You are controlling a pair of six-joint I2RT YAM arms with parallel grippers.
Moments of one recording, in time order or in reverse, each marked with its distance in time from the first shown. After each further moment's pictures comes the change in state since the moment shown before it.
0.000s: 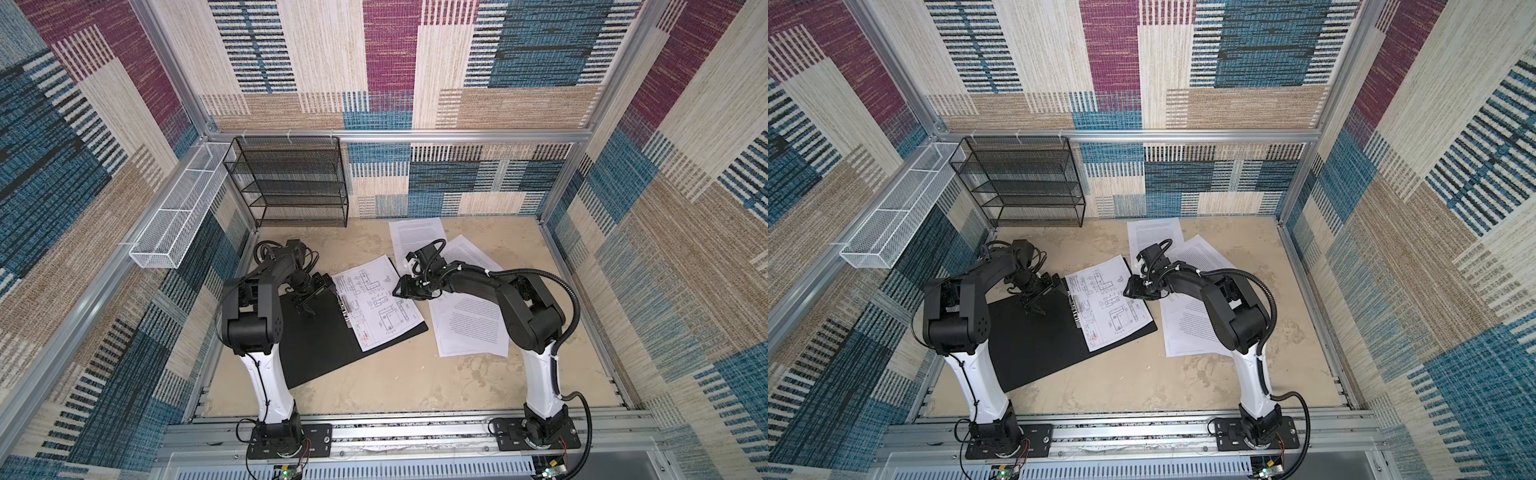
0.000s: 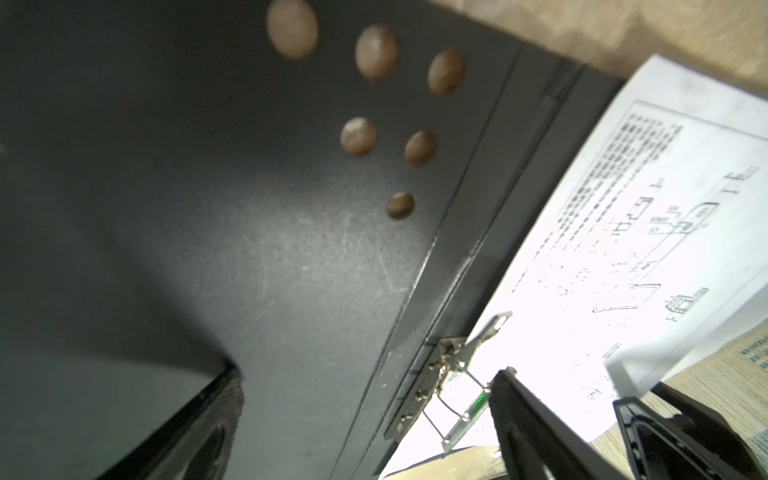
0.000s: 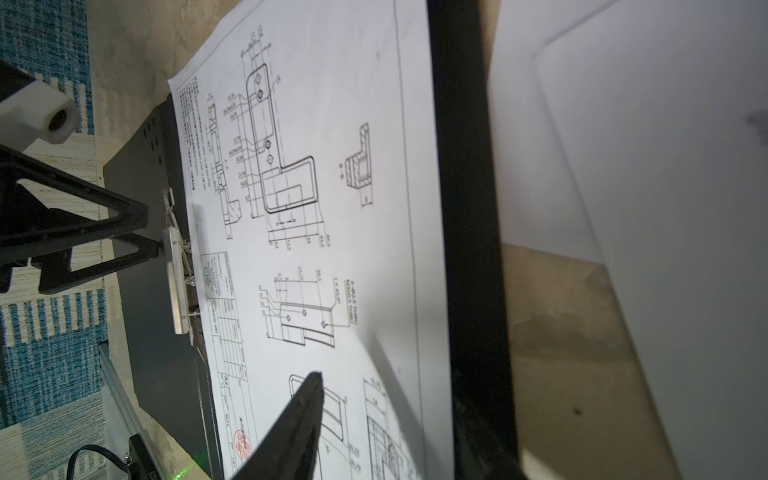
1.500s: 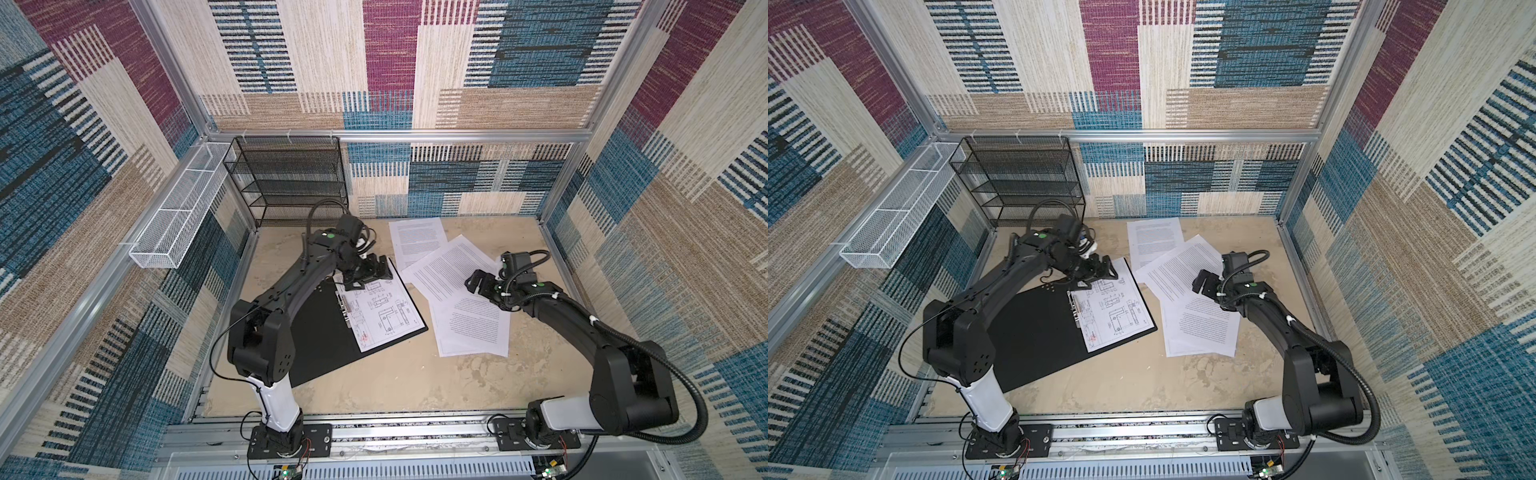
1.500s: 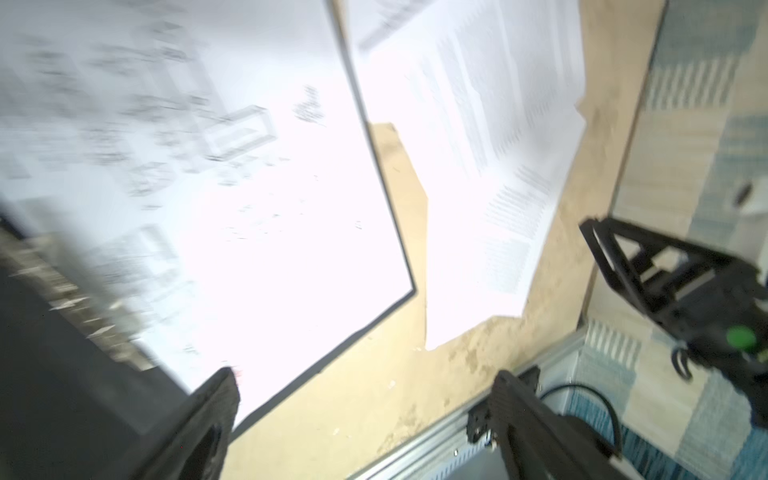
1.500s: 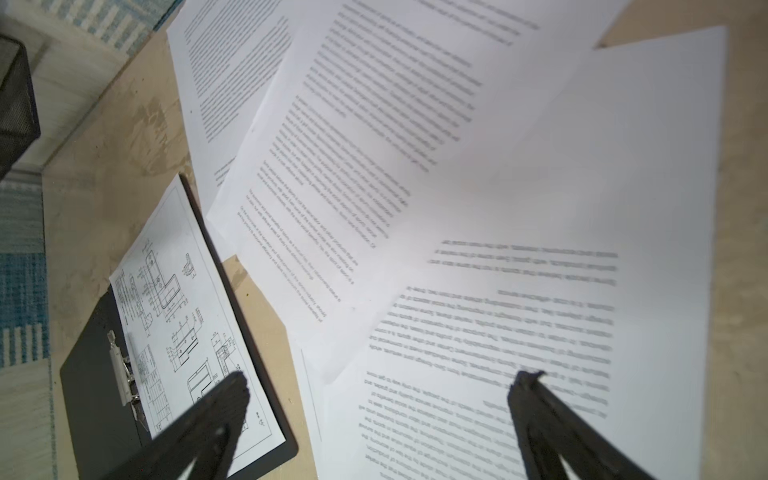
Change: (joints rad) left arm -0.486 -0.195 0.219 -0.010 0.064 0.055; right arm -0.458 -0.718 -0.573 -0.053 0.234 0.063
